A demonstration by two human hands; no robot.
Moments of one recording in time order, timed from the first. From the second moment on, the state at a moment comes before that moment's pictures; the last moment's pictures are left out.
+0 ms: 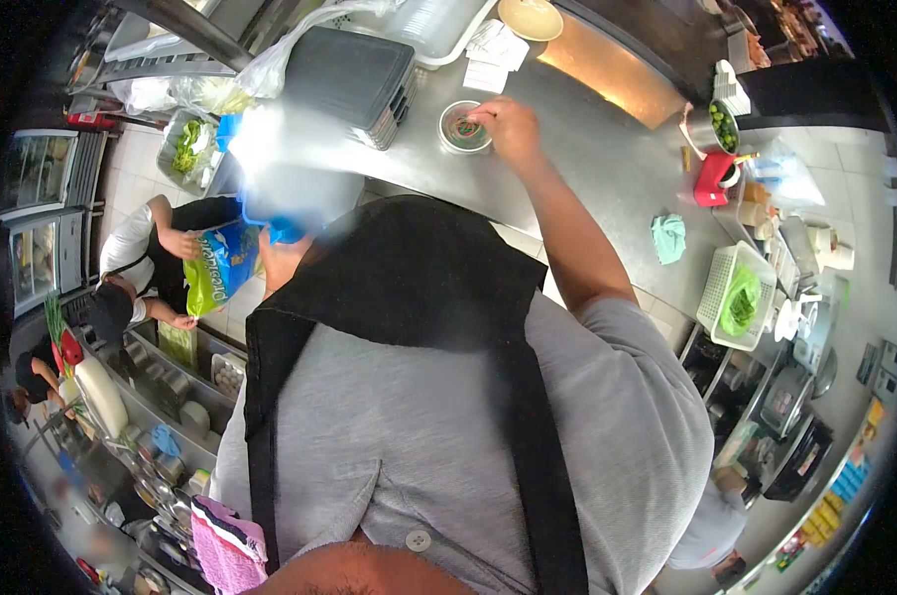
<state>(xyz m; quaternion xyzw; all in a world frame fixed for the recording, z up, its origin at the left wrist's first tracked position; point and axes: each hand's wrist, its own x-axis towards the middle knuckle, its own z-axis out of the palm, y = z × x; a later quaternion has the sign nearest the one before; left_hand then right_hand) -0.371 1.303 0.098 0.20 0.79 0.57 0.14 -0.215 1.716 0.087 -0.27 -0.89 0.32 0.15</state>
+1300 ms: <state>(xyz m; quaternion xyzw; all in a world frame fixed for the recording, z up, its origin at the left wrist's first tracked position) -0.394 1.433 0.155 0.48 0.73 0.40 0.27 -0.296 1.641 0.222 0.05 -0.85 0.53 -0.06</state>
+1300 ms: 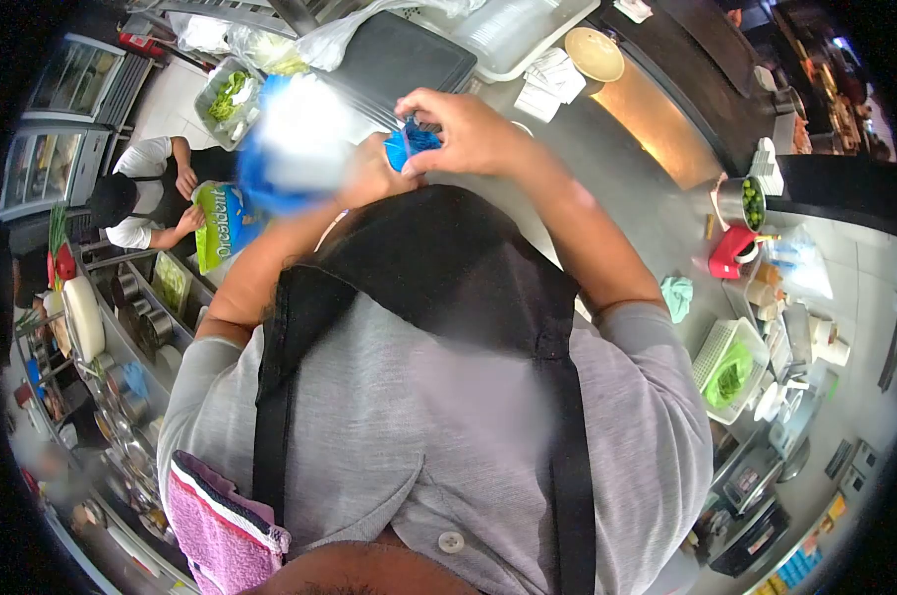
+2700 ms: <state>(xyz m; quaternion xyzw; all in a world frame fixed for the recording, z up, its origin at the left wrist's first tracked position) -0.384 1.434 0.218 0.48 0.81 0.33 0.08 -0.284 1.609 0.272 0.04 -0.90 0.42 0.12</state>
